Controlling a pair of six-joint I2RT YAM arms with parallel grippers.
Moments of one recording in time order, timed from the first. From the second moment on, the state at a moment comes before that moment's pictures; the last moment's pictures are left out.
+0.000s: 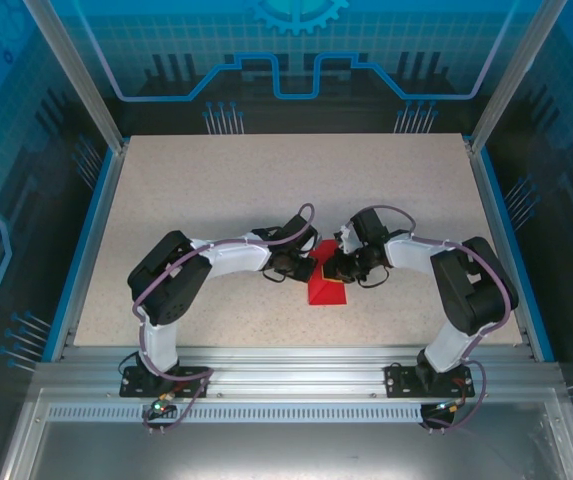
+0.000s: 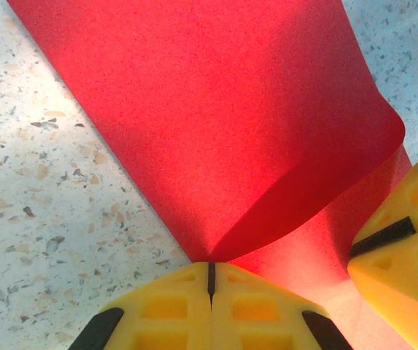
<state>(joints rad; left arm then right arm) -0.75 1.92 1.17 -0.37 0.14 -0.38 0.40 1.70 0.83 -0.34 -0.62 0.50</state>
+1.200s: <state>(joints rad) -0.74 1.72 1.09 -0.36 0.19 -0.43 0.40 1.75 0.84 -0.36 -0.60 0.48</state>
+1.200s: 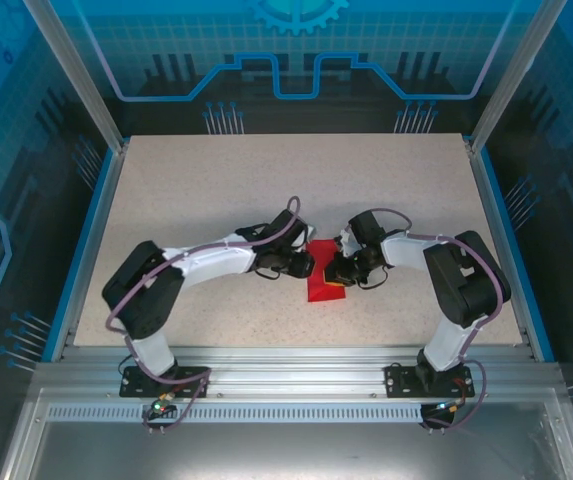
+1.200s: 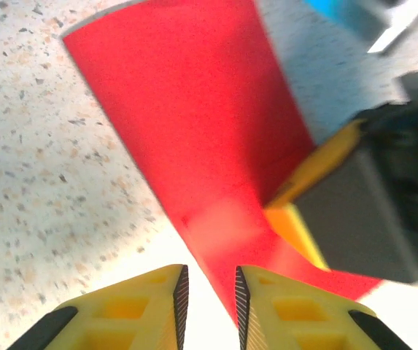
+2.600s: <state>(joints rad) -0.79 1.82 0.94 -0.14 0.51 -0.64 0.40 1.75 0.84 -0.36 -0.60 0.47</state>
